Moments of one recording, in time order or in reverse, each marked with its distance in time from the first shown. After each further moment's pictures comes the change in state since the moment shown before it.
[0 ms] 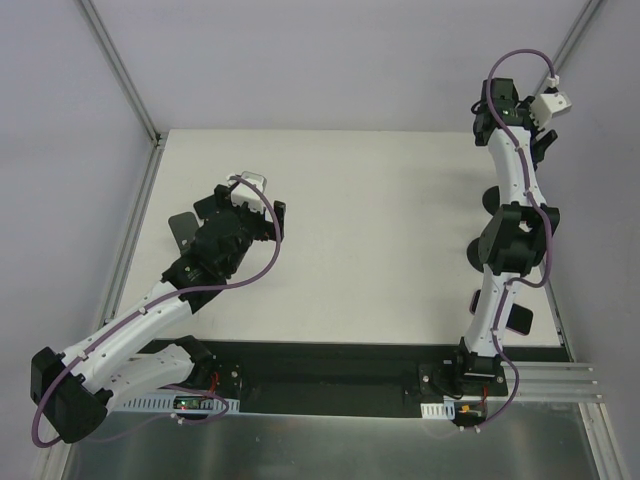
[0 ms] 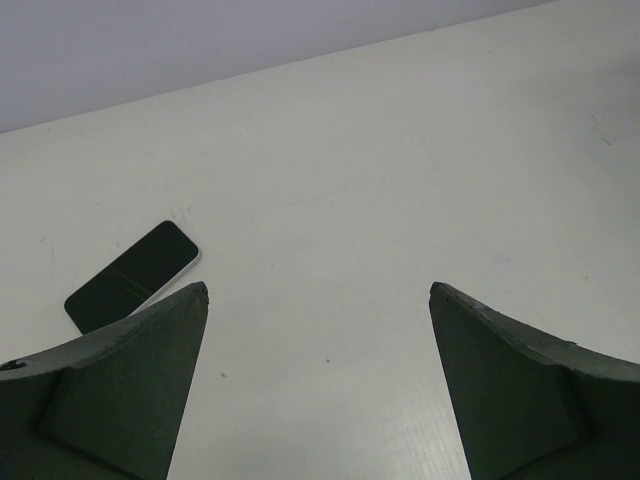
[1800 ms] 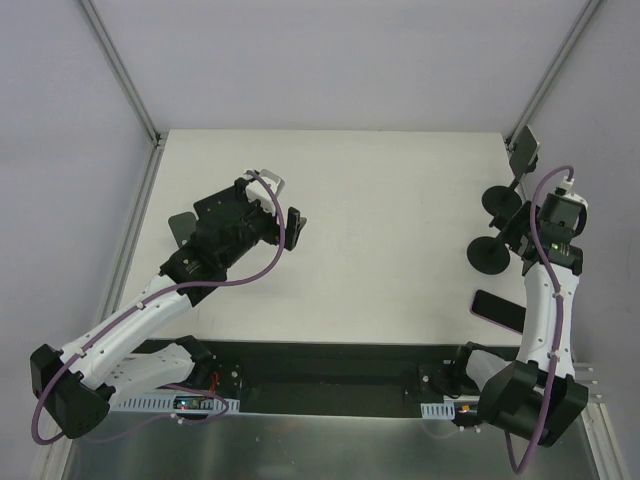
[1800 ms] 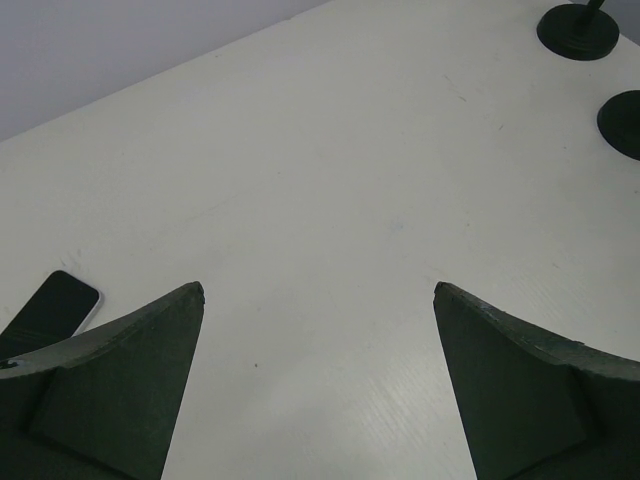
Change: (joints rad) left arm 0.000 0.032 0.094 -0.092 0.296 0.001; right arm -0.315 -1.132 -1.250 0.218 -1.047 -0.601
